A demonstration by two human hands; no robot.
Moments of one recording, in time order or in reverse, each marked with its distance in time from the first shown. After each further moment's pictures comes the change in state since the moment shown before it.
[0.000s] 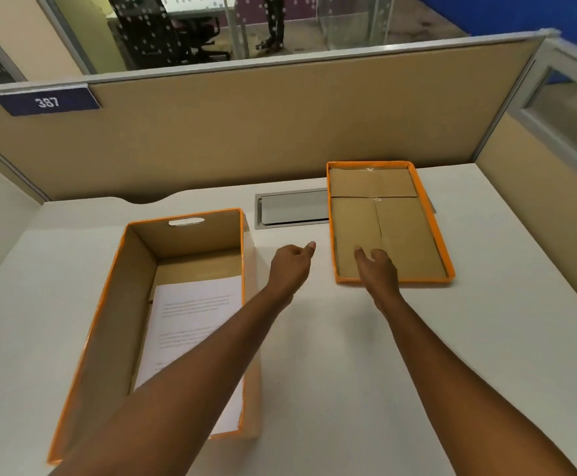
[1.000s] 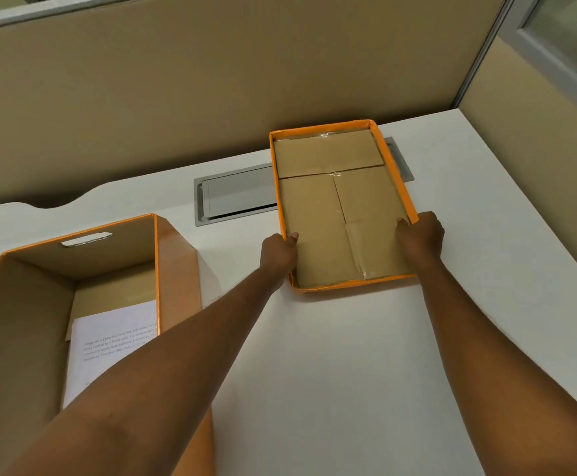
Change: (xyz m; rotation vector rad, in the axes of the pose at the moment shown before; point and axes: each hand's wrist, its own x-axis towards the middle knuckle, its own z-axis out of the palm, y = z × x) left_hand 0.130 -0.033 0.104 0.212 -0.034 -0.192; right_hand 0.145 0.044 -0.086 -0.240 0.287 0.138
